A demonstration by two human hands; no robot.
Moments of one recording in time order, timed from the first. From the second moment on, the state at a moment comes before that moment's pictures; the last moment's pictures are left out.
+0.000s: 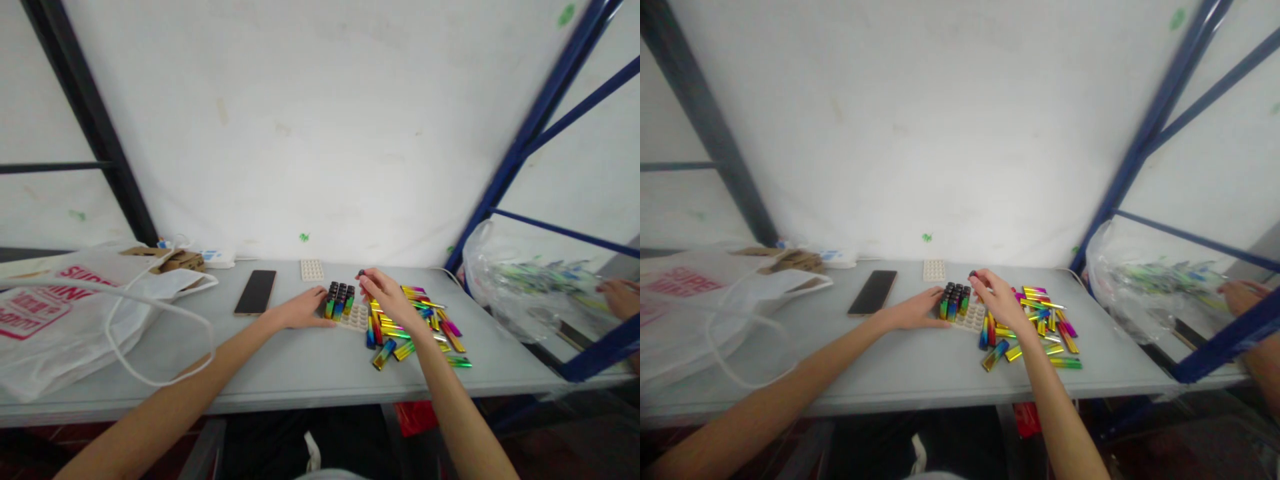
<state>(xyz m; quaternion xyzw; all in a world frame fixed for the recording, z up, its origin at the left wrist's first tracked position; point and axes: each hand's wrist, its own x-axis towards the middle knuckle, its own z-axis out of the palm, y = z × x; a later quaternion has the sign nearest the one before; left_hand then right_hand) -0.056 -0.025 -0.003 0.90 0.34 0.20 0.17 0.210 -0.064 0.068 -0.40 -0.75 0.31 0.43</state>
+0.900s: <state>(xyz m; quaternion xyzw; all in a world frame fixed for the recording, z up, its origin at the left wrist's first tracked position) -0.055 -0.027 -0.002 0.90 0.35 0.19 0.18 0.210 -0.071 0.073 -0.43 -0.85 0.18 0.25</state>
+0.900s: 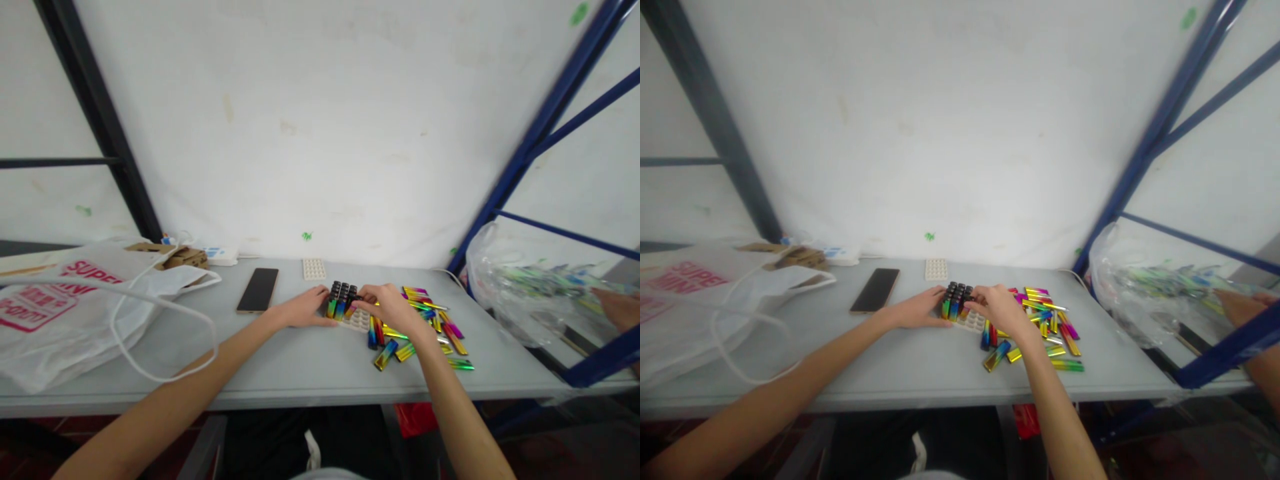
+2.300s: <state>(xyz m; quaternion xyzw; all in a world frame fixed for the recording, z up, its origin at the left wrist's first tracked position) -0.057 -0.027 0.000 0.89 0.36 0.20 0.18 0.352 -0.006 0.022 -0.59 -0.78 0.06 0.18</state>
